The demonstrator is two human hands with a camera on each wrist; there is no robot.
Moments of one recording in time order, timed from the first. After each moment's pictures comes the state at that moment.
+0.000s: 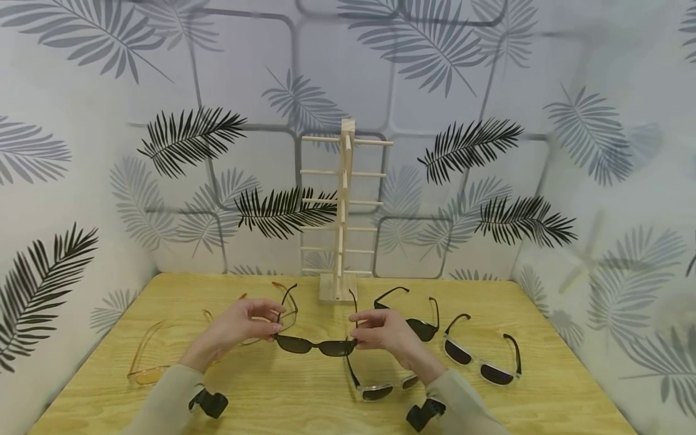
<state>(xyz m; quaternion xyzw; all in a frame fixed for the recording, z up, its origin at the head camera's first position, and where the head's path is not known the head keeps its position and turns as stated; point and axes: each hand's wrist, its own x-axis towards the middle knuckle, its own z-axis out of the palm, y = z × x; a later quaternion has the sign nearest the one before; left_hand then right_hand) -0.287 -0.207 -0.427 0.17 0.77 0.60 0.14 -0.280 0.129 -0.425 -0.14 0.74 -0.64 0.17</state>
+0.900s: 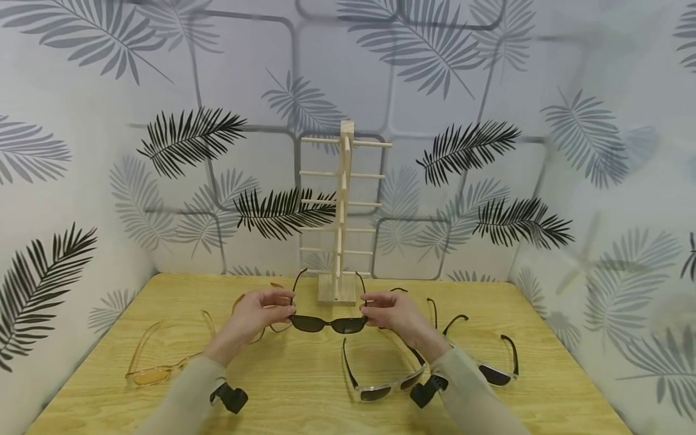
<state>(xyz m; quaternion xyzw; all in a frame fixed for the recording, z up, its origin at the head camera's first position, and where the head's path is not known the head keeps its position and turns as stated) -0.296 -0.171 -0.424 0.10 0.77 0.63 0.05 -0.311 0.146 -0.413 -0.12 0.75 -0.64 0.14</state>
